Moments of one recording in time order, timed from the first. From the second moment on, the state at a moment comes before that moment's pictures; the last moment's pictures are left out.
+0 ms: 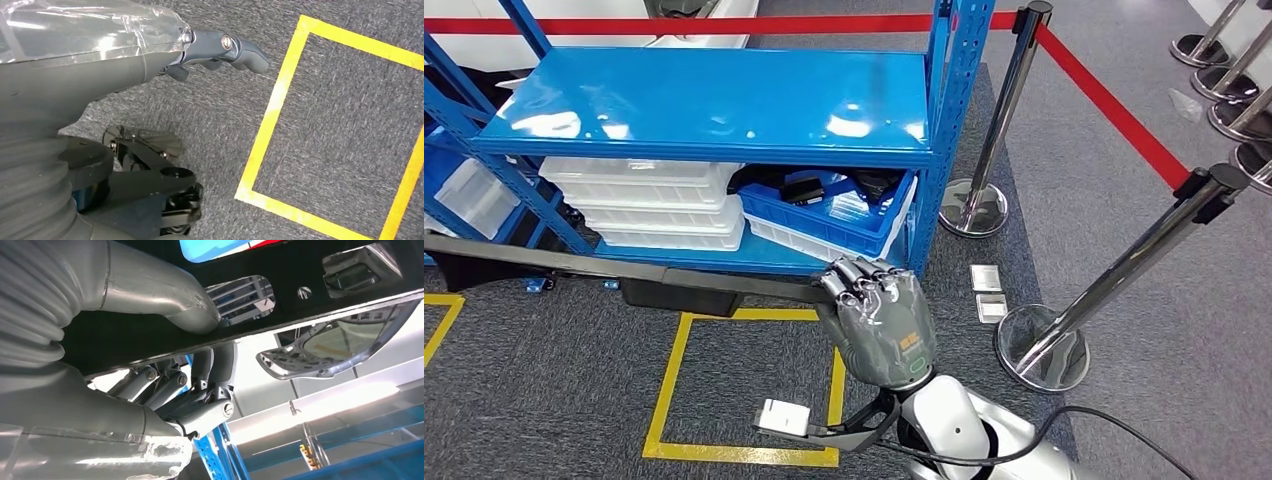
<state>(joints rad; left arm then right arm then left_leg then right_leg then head) -0.24 -0.18 1.46 -0.04 -1.57 0.37 -0.62 -0.29 -0.24 0.75 -1.97 1.28 -0.45 0.36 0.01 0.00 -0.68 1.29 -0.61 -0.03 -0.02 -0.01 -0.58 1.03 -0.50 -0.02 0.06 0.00</state>
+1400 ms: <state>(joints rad) -0.25 -0.18 1.46 -0.04 -1.57 0.38 -0.63 -0.30 -0.24 0.74 -1.96 1.28 -0.43 0.37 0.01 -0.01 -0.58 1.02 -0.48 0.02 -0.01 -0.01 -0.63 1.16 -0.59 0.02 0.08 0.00</state>
